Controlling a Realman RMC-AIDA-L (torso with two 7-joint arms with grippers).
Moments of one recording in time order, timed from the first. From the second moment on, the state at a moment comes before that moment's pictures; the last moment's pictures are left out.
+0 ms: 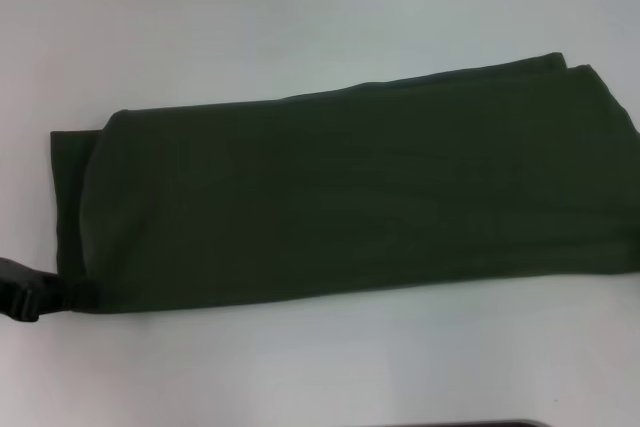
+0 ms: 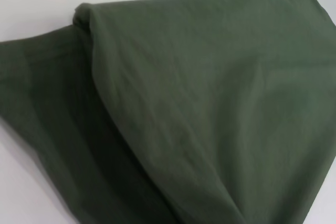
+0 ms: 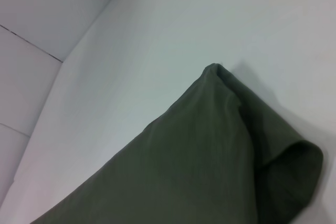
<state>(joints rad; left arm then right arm) -0.41 -2.09 0.48 0.97 2.60 1.84 -1.89 0.12 2.02 -0.15 -0.53 -2.20 -1.56 1.78</state>
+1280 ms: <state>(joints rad) -0.42 -2.09 0.49 0.97 2.61 1.83 -1.89 0.12 2.02 -0.10 -0.53 -2.20 -1.54 1.78</state>
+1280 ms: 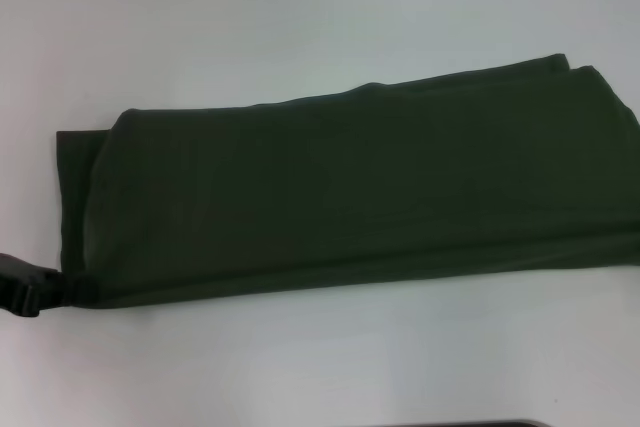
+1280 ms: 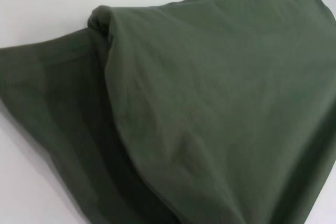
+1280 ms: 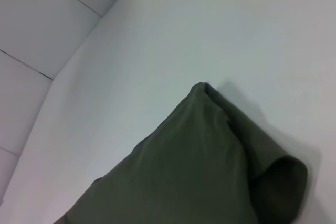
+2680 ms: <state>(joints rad) -0.42 -2.09 0.47 0.97 2.60 1.78 -1.93 0.15 2.00 -0.08 -0.53 -2.20 -1.61 1.80</state>
